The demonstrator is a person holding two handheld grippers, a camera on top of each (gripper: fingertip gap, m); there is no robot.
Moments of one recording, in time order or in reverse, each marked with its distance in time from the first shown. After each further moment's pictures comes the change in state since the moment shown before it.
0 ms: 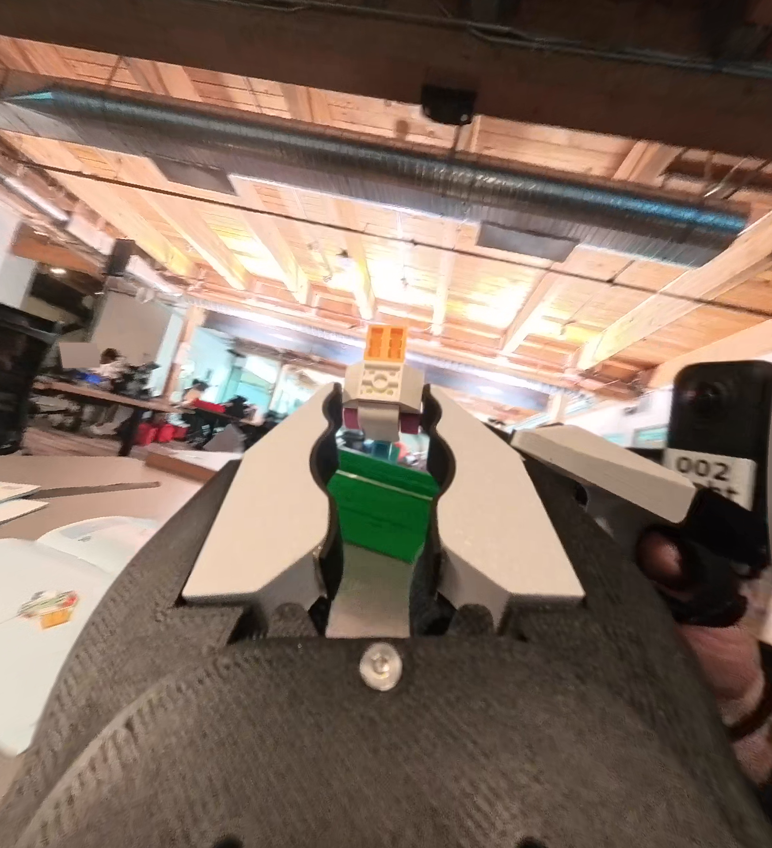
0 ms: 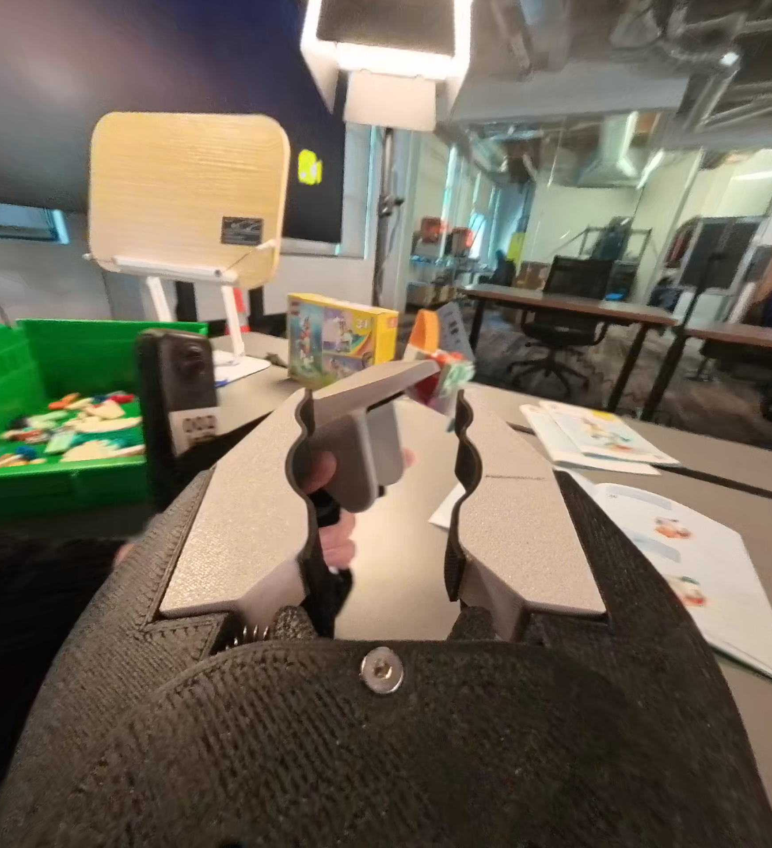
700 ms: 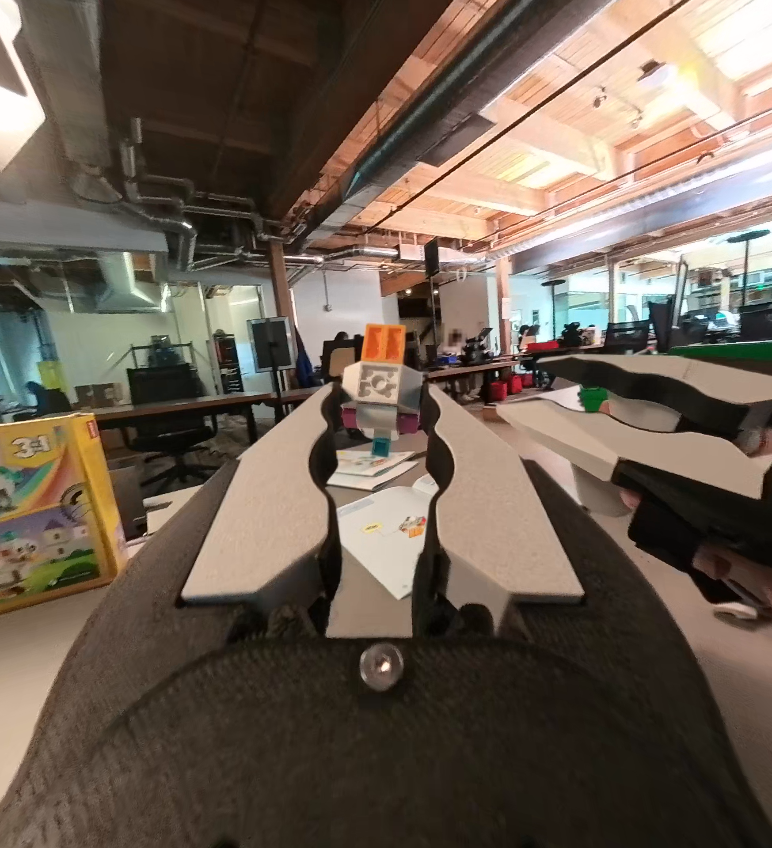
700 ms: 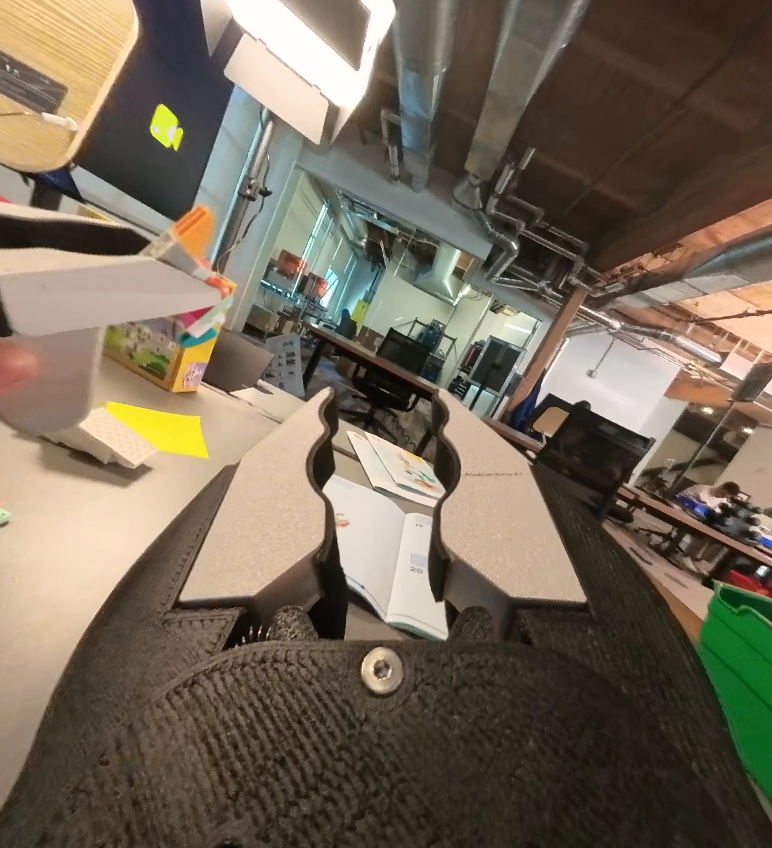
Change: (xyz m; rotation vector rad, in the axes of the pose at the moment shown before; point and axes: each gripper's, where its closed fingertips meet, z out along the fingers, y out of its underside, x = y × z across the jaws) left arm -0.049 -0.017 -0.042 -0.162 -0.592 0.764; right arm 0.081 0.033 0.026 0.111 0.296 -0.451
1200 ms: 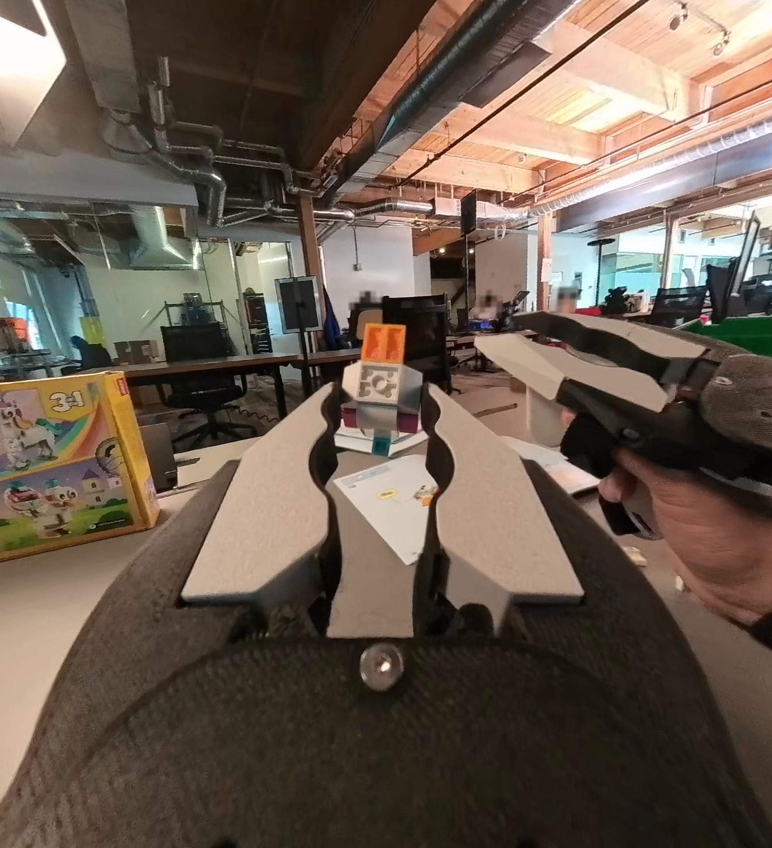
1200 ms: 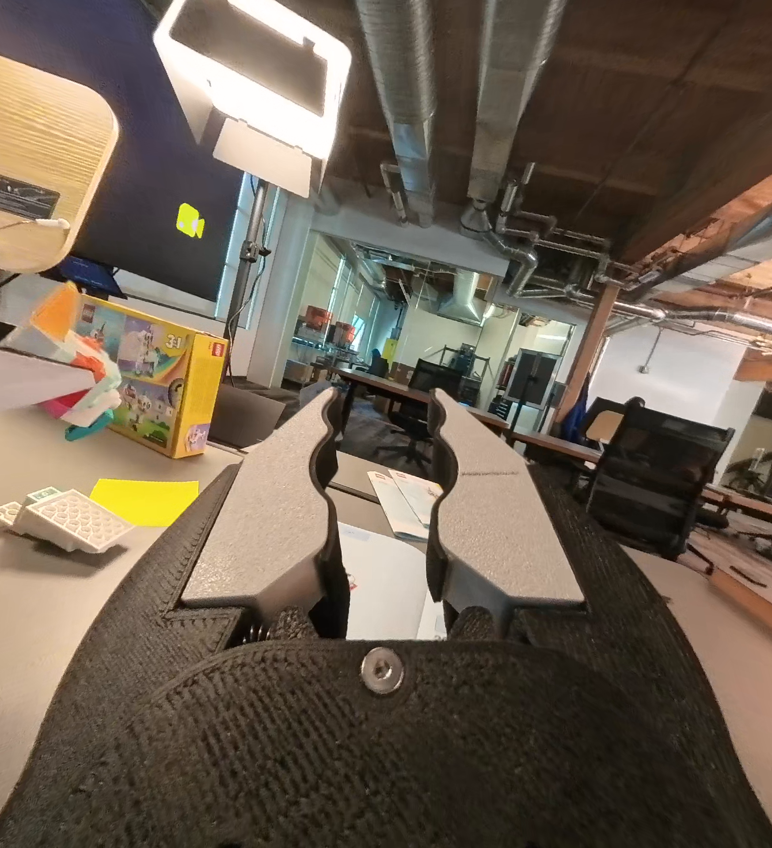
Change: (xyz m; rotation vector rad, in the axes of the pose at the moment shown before) left arm -0.005 0.013 -0.003 -0.098 -0.082 0.007; right arm 0.021 0.008 0.043 0.095 -0.022 0.191
